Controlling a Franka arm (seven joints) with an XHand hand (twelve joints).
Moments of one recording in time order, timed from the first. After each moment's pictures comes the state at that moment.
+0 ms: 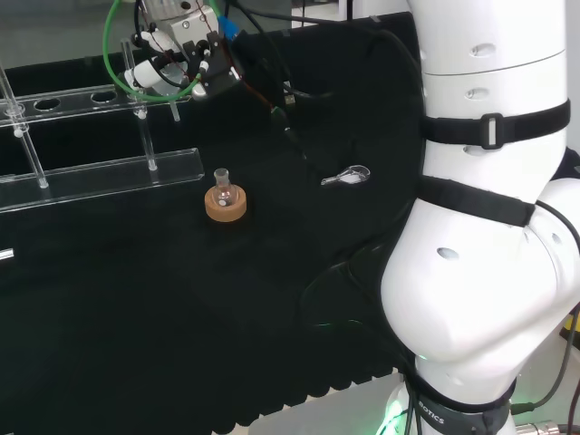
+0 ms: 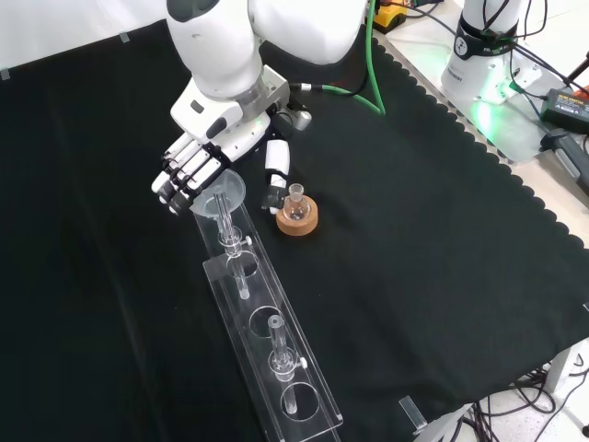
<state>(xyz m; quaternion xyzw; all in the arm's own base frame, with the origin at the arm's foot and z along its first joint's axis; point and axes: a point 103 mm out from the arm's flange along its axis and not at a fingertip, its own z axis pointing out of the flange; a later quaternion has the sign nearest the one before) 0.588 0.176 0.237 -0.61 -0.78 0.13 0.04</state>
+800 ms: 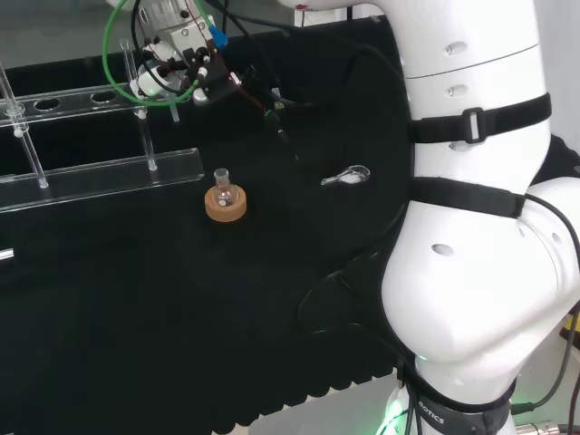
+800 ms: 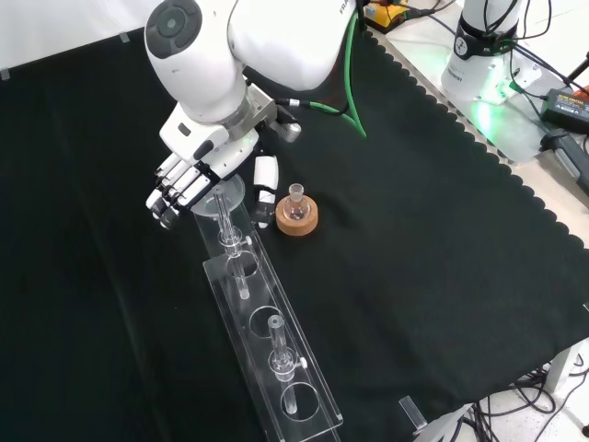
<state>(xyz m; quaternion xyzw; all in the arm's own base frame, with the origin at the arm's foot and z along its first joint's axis) 0.603 0.170 0.215 -0.61 -0.77 0.16 0.05</state>
